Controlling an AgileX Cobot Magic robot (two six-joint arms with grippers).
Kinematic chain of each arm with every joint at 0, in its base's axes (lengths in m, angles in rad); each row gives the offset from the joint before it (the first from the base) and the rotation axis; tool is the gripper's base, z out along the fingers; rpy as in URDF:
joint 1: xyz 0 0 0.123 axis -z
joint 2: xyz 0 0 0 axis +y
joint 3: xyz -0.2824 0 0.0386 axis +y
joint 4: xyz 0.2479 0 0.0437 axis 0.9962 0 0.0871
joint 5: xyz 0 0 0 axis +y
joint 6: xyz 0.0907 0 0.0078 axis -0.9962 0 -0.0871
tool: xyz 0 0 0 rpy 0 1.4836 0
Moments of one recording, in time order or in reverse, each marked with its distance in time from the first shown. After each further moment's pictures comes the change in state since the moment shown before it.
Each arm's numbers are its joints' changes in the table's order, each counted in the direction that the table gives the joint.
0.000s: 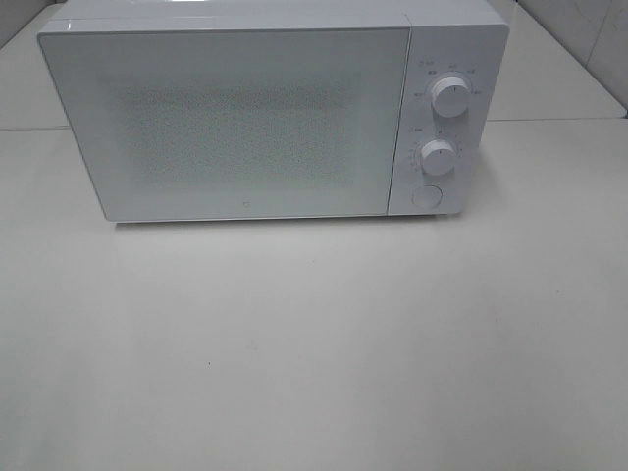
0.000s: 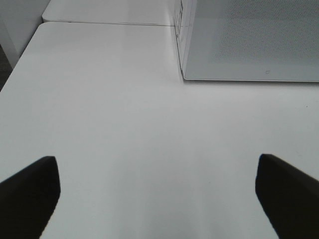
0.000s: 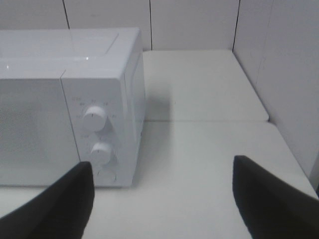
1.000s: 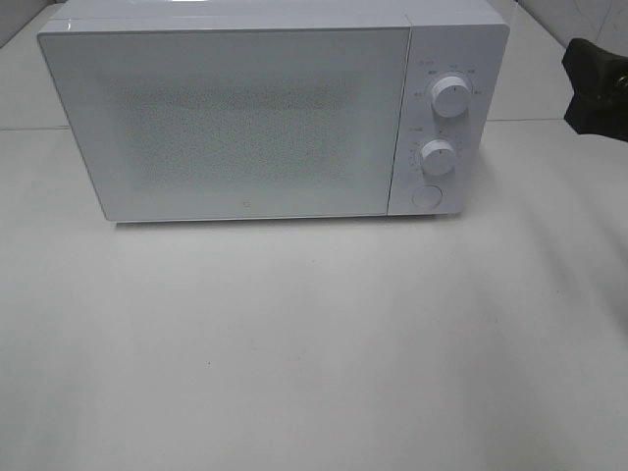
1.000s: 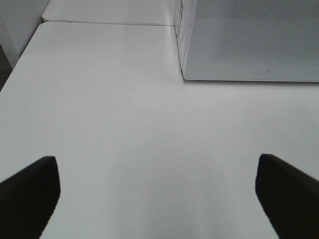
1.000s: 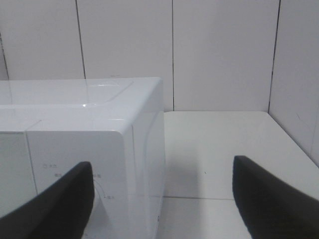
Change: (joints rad) left arm 0.000 0.000 0.000 0.000 0.000 0.000; right arm 0.000 0.992 0.169 0.009 -1.424 0.004
